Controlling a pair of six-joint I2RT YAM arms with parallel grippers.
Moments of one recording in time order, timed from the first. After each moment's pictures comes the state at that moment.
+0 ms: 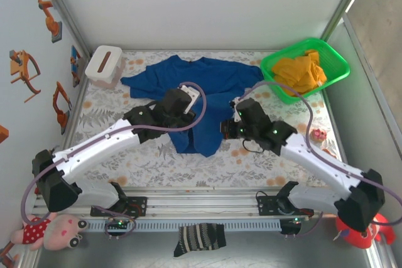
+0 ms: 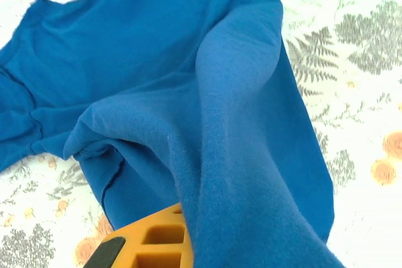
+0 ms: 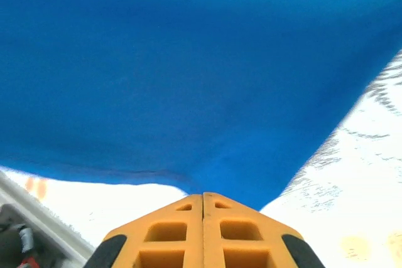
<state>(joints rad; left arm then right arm) -0.97 1.33 1.23 -0.71 -0.34 -0.16 0.81 1.08 0.85 -0.49 -0.09 0.64</state>
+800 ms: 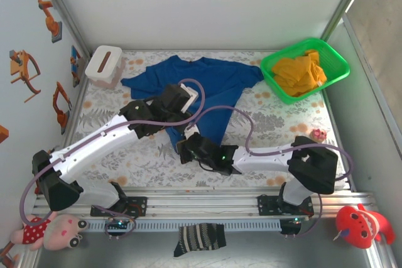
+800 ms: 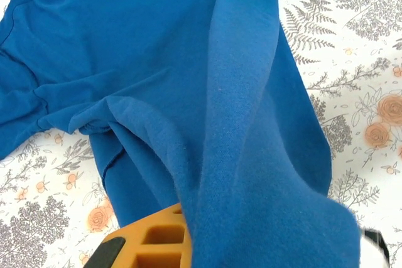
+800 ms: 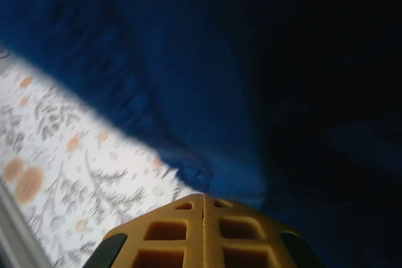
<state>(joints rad) -0.96 1.34 1.33 -0.89 -0.30 -0.15 1.20 1.57 0.80 0.19 0.24 0.59</state>
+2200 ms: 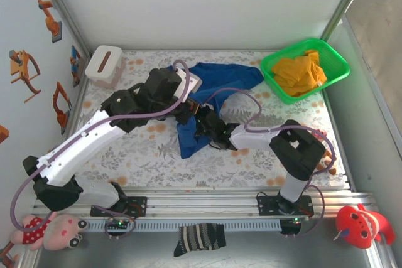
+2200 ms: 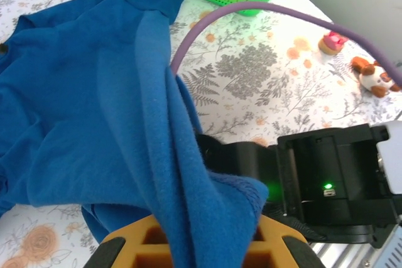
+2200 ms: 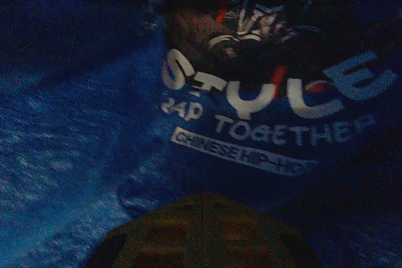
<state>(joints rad) -0.97 1.34 1.60 -0.96 -0.04 -0.23 0.91 1.75 0.92 0.15 0.19 0.63</state>
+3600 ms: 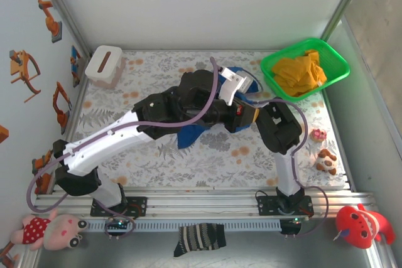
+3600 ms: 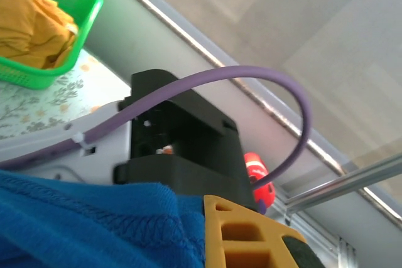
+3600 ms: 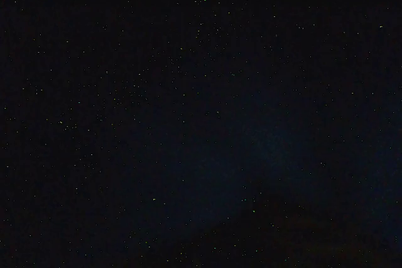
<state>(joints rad) -1.28 1.57 1.90 -0.67 0.13 -0.53 0.63 2.09 1.36 0.03 -0.01 0.88</state>
